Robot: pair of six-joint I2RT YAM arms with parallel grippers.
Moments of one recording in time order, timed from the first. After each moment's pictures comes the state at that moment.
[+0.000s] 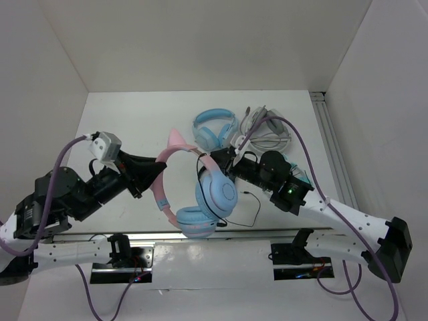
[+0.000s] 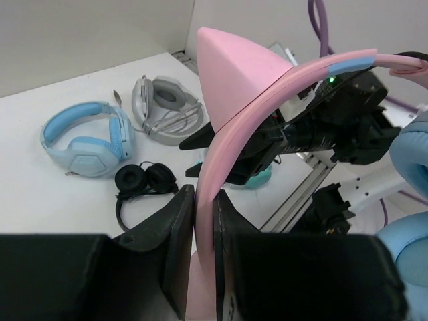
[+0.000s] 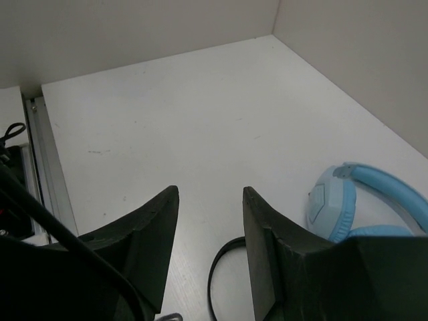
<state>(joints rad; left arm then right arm) -1.21 0.69 1.30 -0.62 -0.42 -0.25 0.91 1.00 0.79 0.23 -0.12 -0.10</state>
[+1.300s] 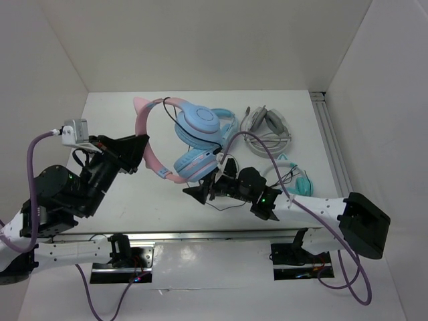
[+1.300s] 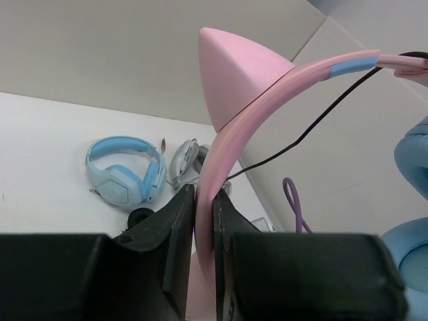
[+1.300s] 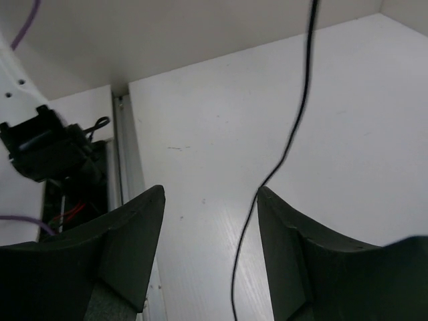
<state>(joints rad) -1.21 0.70 1.28 -0.39 -0.85 -0.43 1.01 1.26 0.60 0.72 -0.28 0.13</state>
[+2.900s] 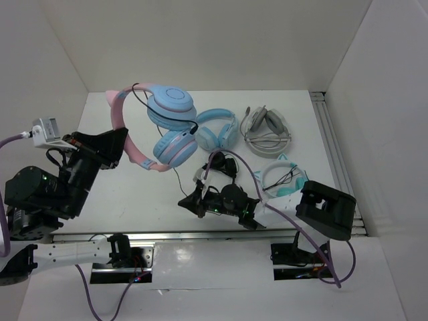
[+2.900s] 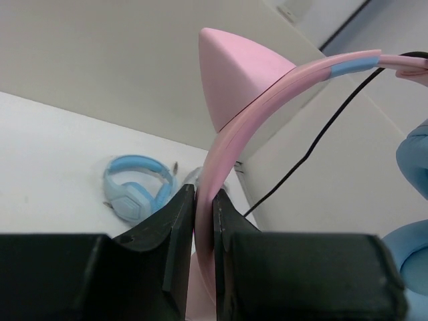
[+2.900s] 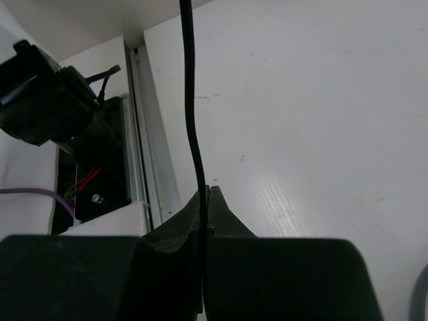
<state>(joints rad) -1.21 0.67 1.34 -0.41 -0.95 -0.44 1.12 1.56 0.53 0.98 -0.17 0.24</state>
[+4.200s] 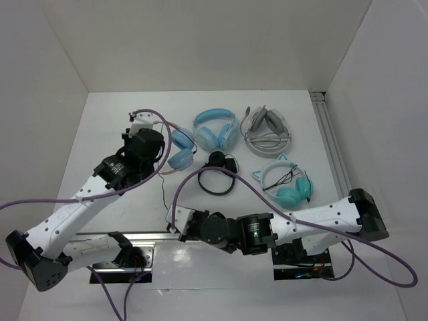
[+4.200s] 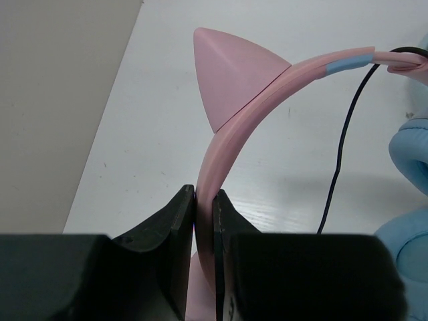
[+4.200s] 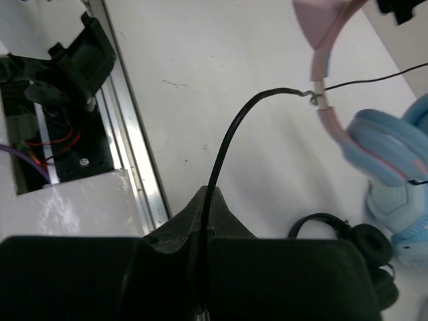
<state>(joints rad) -0.64 1.08 1.14 -0.69 -0.95 -0.27 1.65 1.31 1.00 0.02 0.55 -0.17</state>
